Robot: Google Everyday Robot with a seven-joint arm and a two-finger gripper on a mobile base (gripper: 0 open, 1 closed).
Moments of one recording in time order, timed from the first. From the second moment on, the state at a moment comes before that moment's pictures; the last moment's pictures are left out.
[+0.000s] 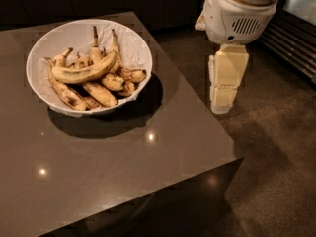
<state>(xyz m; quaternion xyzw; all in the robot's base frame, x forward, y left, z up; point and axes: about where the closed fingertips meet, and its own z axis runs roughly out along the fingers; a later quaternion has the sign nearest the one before) 0.473 -0.102 0.990 -0.71 0.69 -0.05 0.13</state>
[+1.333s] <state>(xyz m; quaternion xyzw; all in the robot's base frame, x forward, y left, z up) 0.506 0.010 1.032 -0.79 0.58 -0.08 0.19</state>
